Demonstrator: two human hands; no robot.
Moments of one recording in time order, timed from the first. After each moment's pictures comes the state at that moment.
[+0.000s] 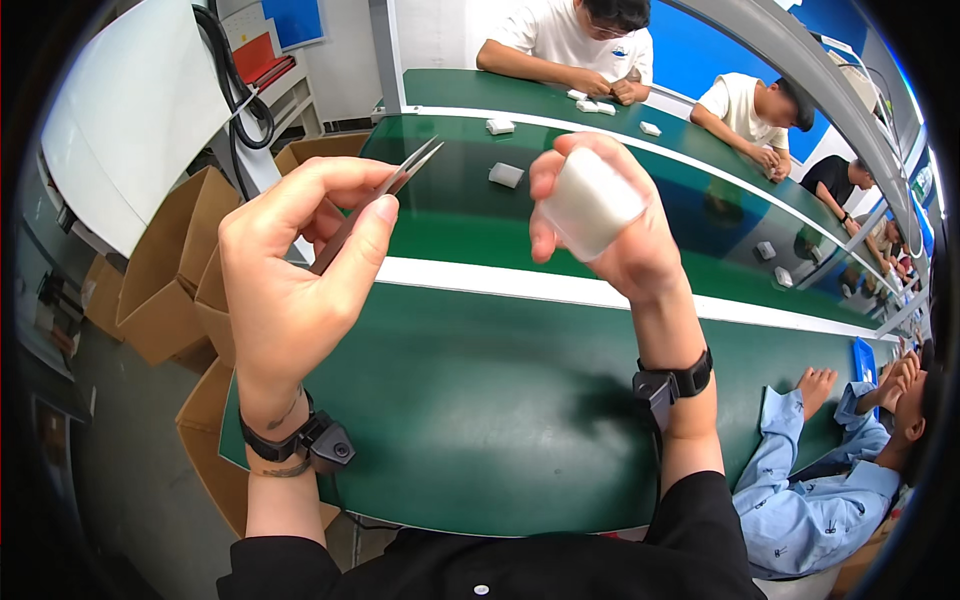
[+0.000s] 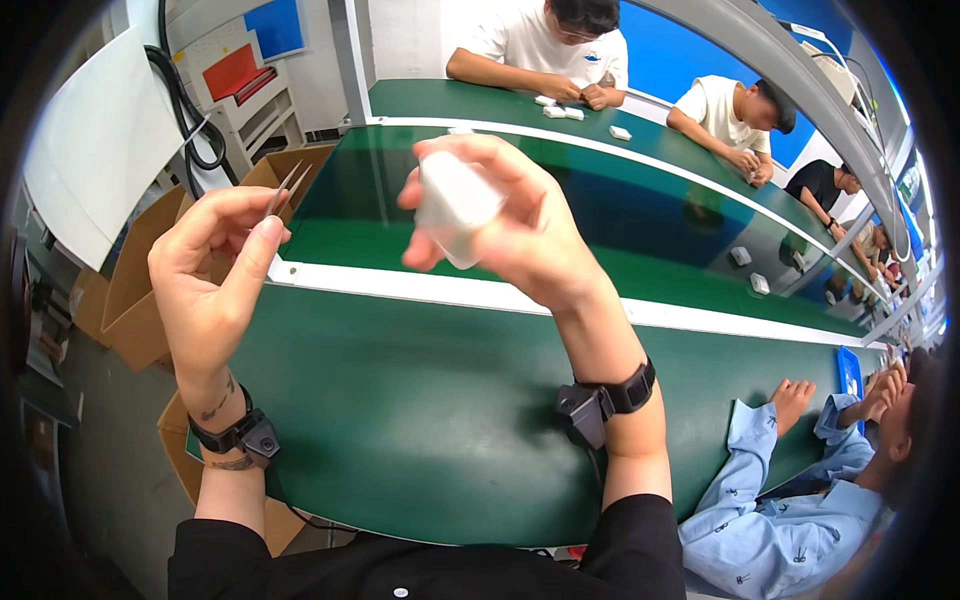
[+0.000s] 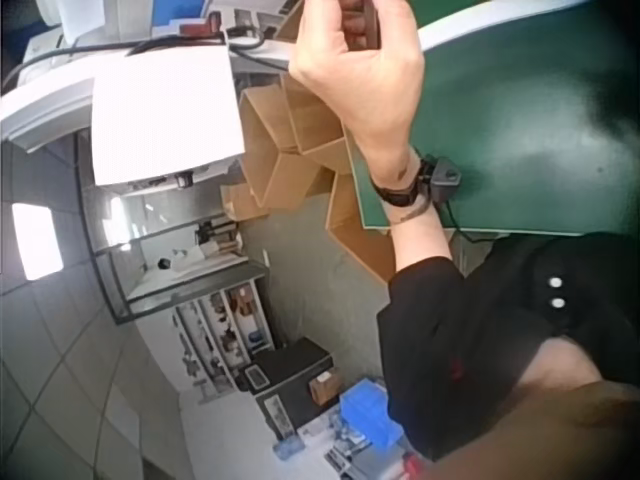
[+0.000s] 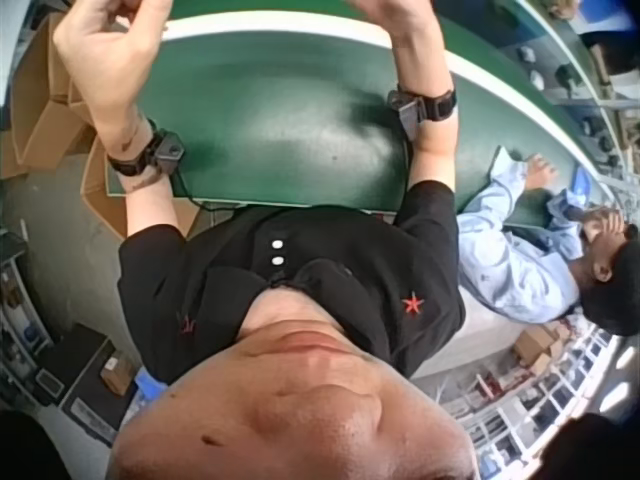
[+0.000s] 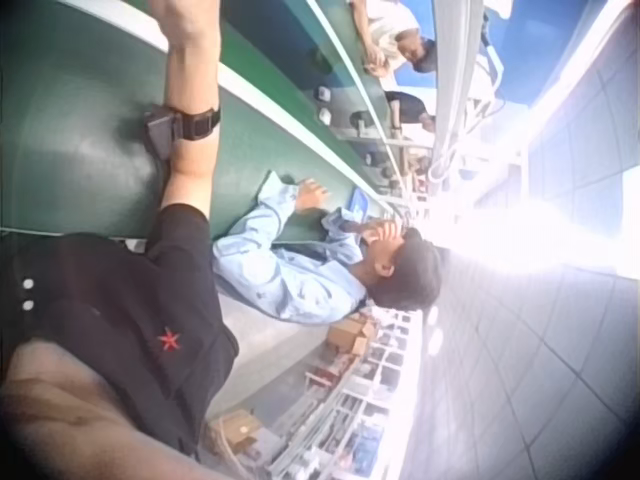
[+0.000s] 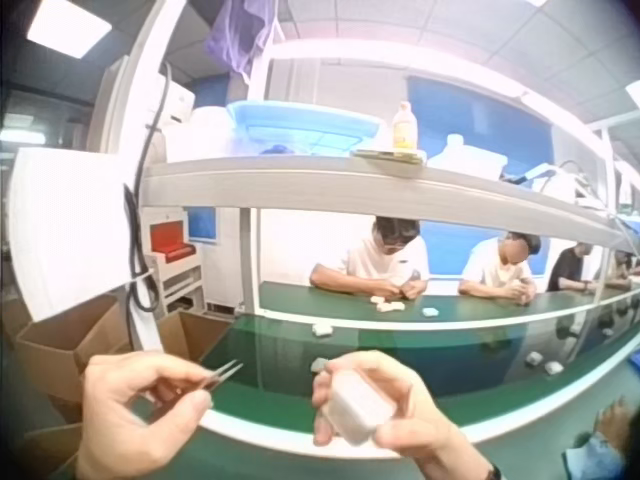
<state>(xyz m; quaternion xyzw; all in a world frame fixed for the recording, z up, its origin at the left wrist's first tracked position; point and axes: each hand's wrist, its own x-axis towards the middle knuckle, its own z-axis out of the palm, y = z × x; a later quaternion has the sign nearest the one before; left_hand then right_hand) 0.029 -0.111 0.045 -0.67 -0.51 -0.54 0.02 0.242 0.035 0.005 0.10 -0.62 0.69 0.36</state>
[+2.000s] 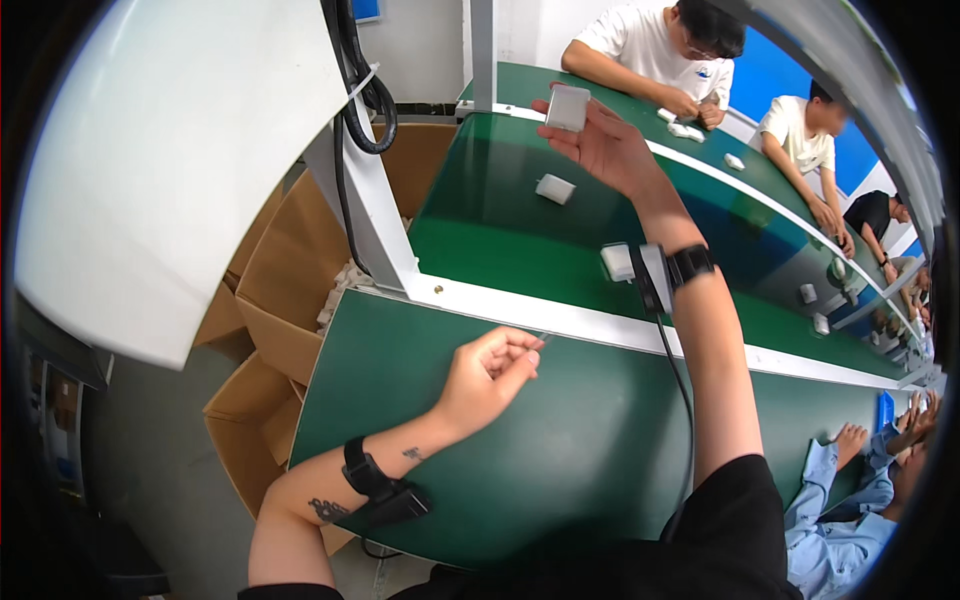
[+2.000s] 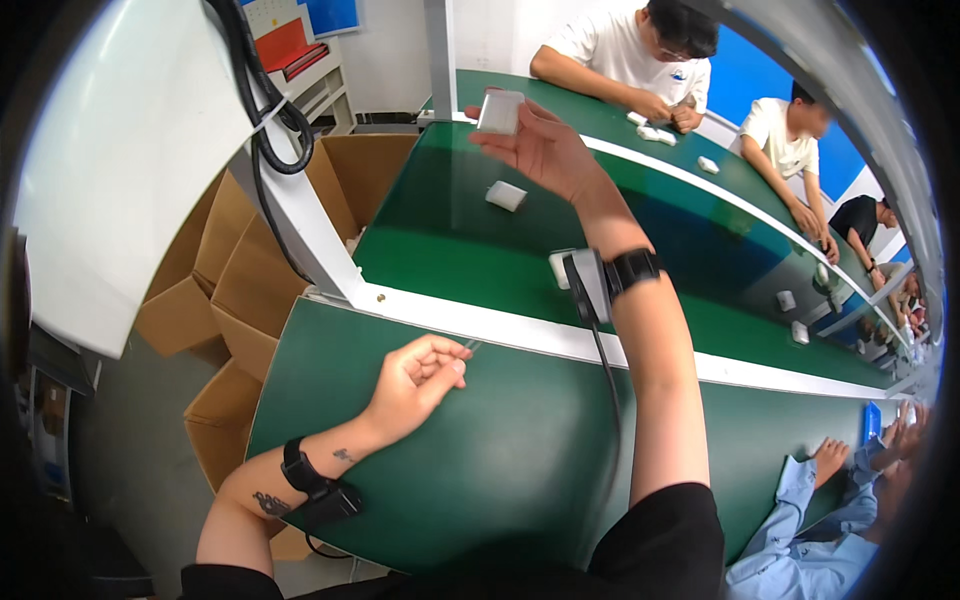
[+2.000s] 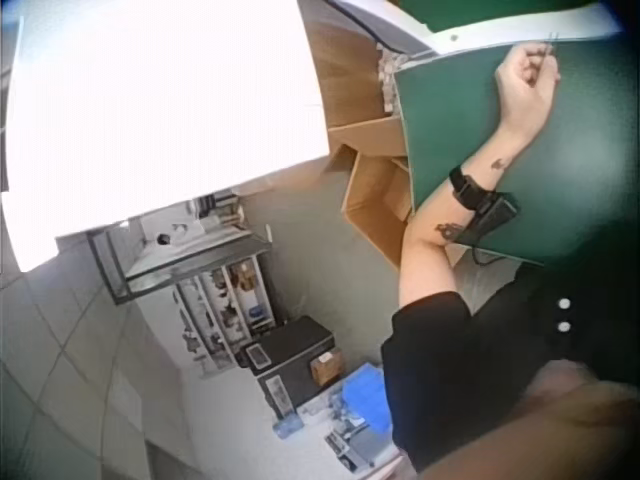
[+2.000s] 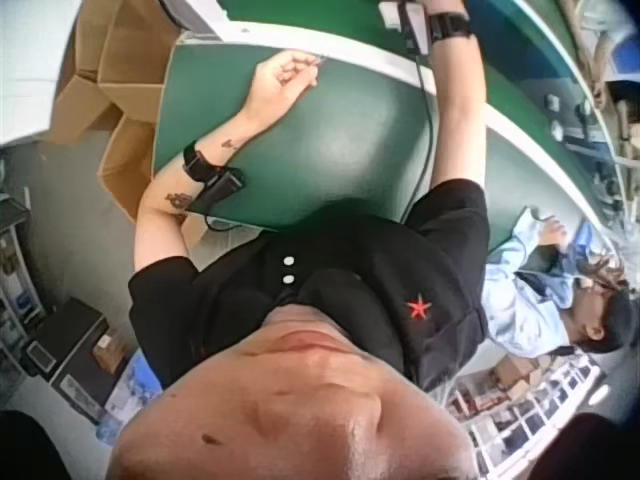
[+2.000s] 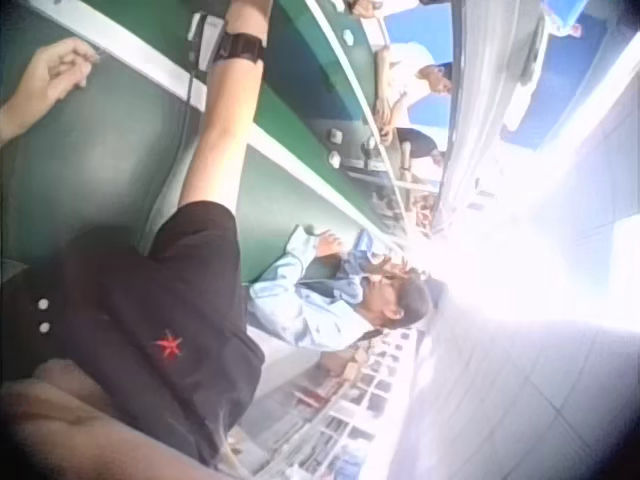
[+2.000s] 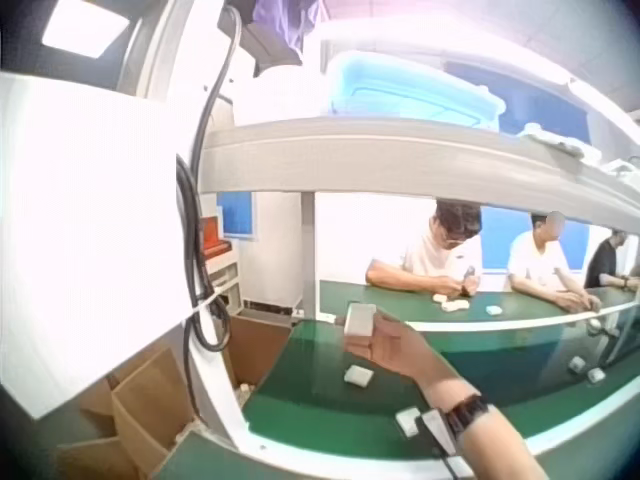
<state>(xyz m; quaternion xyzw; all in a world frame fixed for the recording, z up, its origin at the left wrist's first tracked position) -0.036 -0.083 -0.140 -0.48 -0.45 -0.59 -0.47 0.065 0.222 -0.039 0.00 -0.56 0.78 0.28</state>
